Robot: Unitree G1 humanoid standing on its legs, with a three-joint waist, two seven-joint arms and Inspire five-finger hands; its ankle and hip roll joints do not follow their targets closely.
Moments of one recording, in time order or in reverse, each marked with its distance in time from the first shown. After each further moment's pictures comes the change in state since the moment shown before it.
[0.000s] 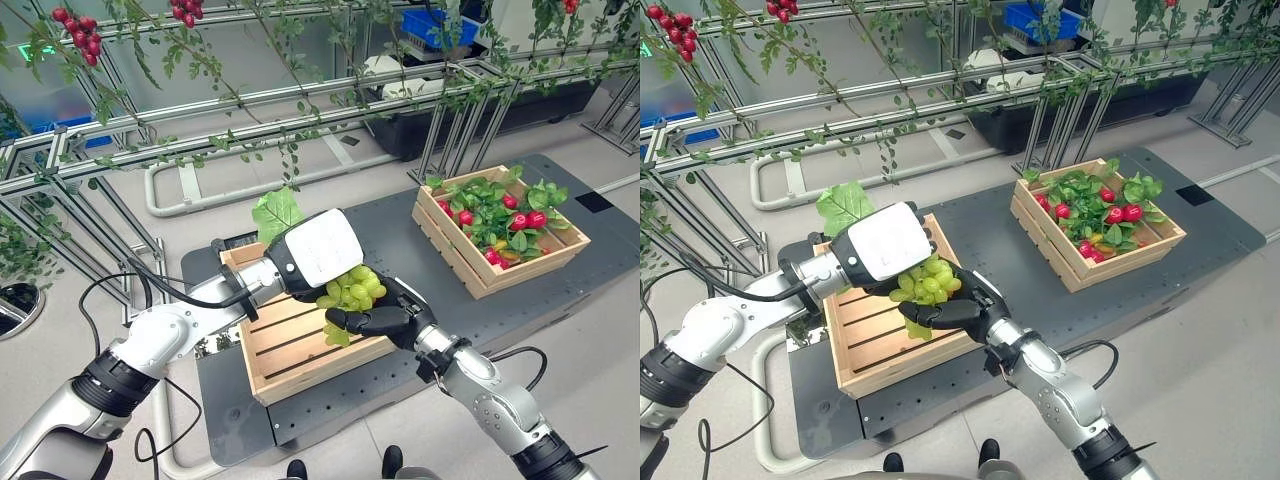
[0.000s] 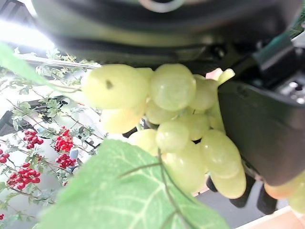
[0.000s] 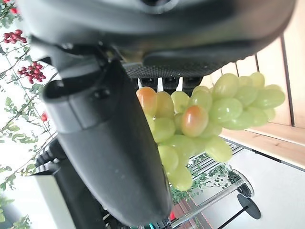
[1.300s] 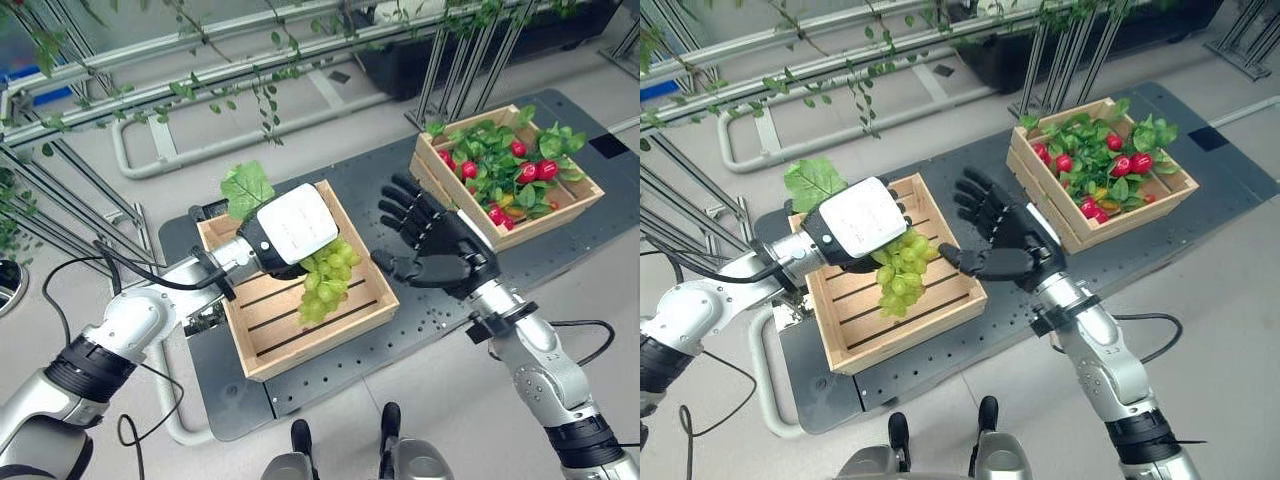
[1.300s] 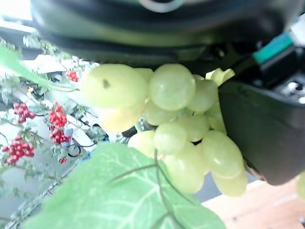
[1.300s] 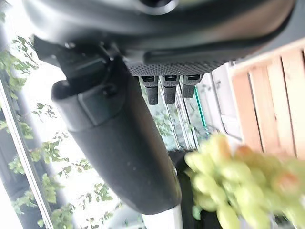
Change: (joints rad) left arm -0.053 0.065 0.013 0.075 -0.002 0.042 0.053; right arm -0.066 -0.103 -0.193 -0.082 -0.033 -0.125 0.134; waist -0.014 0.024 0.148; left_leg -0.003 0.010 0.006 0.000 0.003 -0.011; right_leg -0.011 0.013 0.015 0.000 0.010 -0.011
